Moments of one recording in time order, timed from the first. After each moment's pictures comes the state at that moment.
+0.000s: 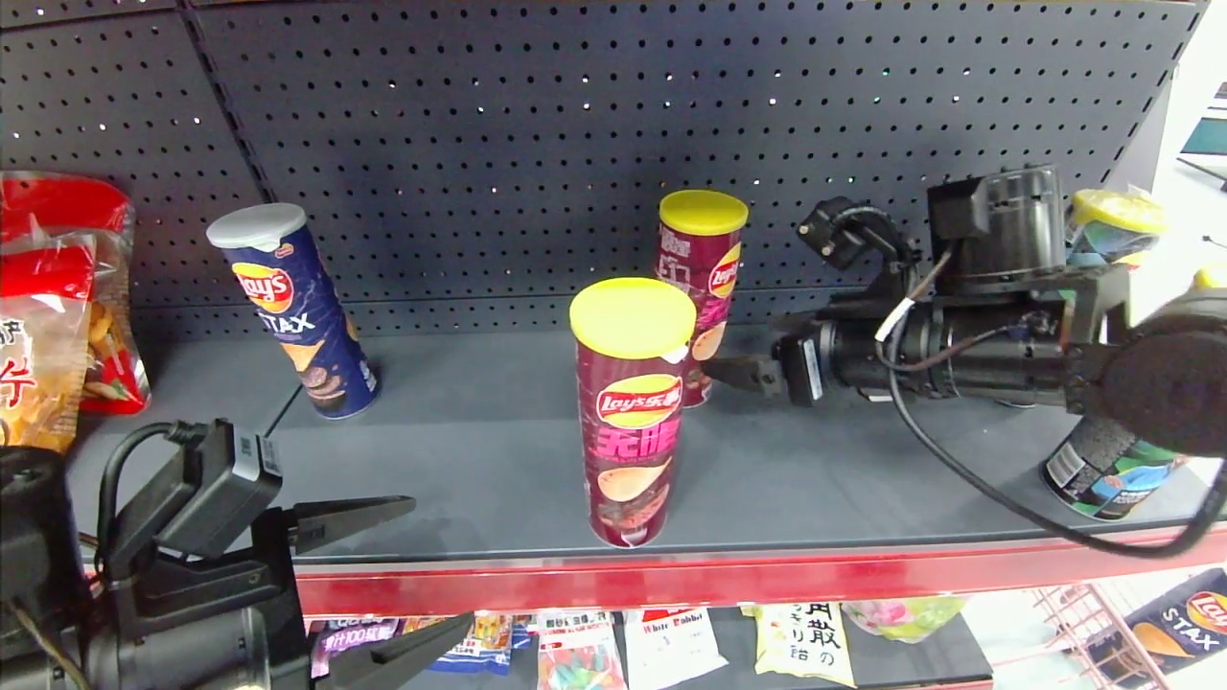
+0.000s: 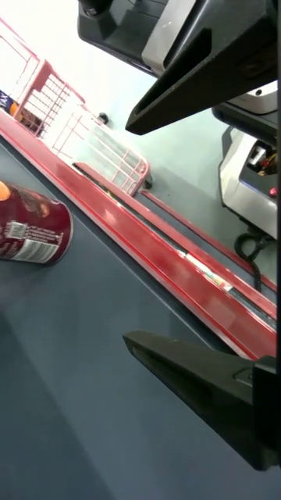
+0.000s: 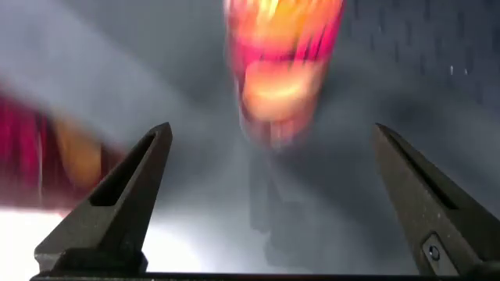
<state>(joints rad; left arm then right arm) -0.43 1.27 -0.27 -0.65 -0.48 0.10 0.50 1.71 -1.10 -0.19 0.17 -0.11</state>
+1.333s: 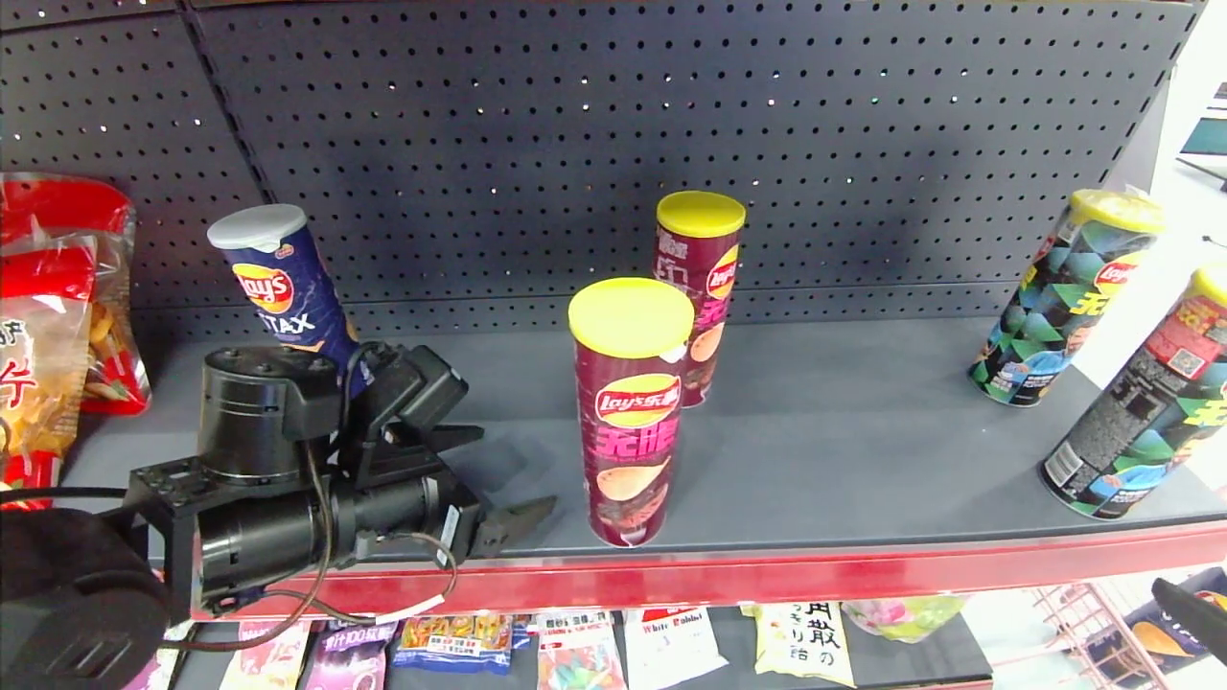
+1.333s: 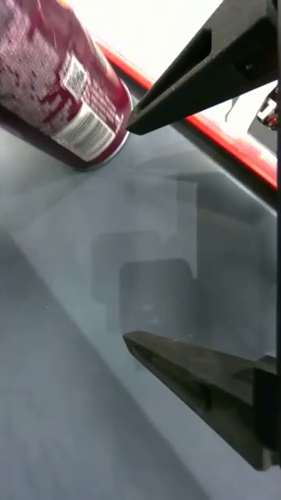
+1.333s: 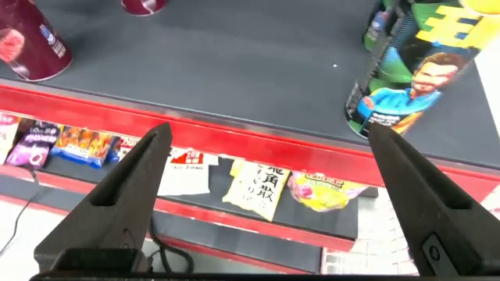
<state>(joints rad) -0.49 1.64 -0.55 -0.65 -0.25 0.15 0.27 0.60 -0.37 -0.01 -0.04 -0.04</state>
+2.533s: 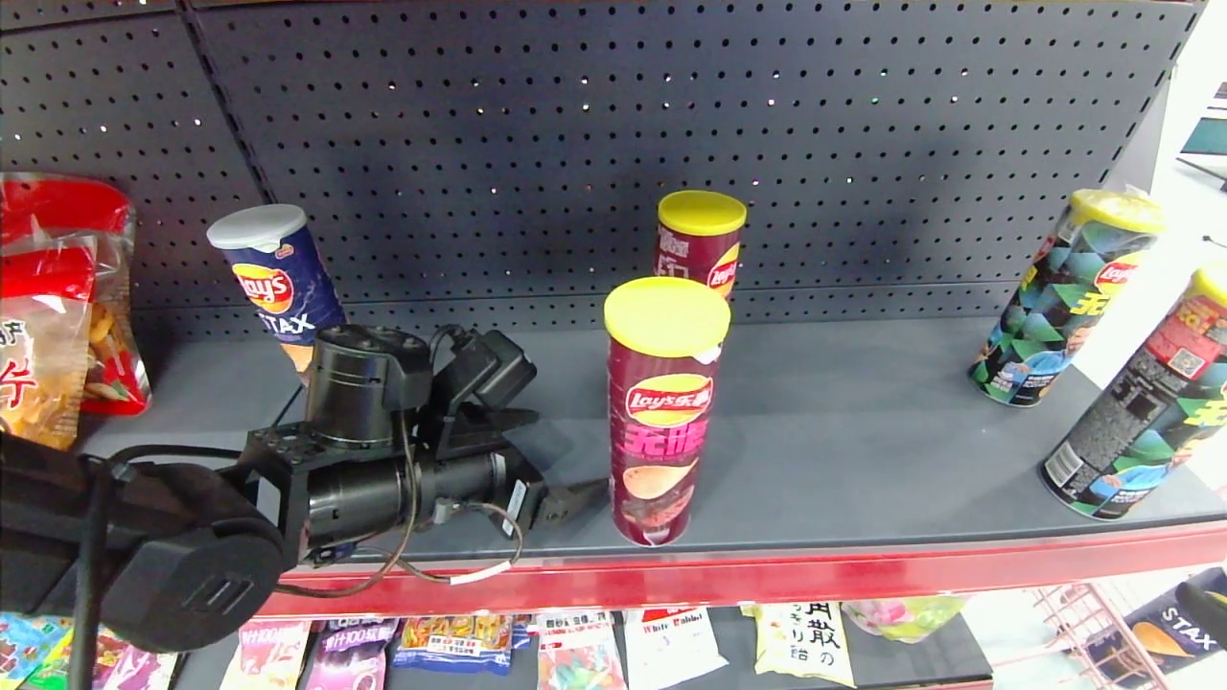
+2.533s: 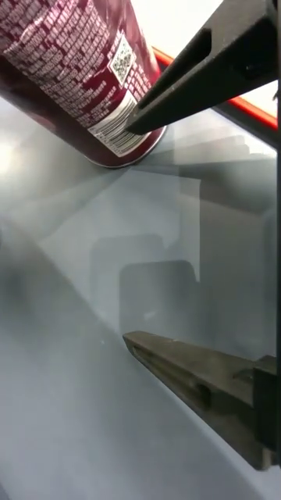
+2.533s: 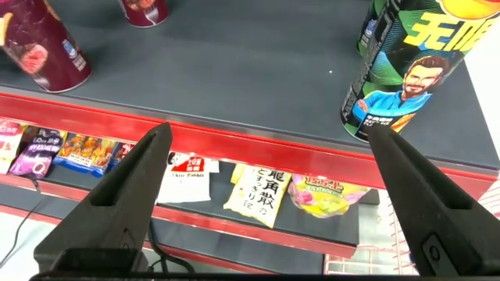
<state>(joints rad) -0.56 1.78 -0.70 -0.65 -0.25 0.15 0.26 0.56 -0.37 -0.01 -0.04 -0.03</state>
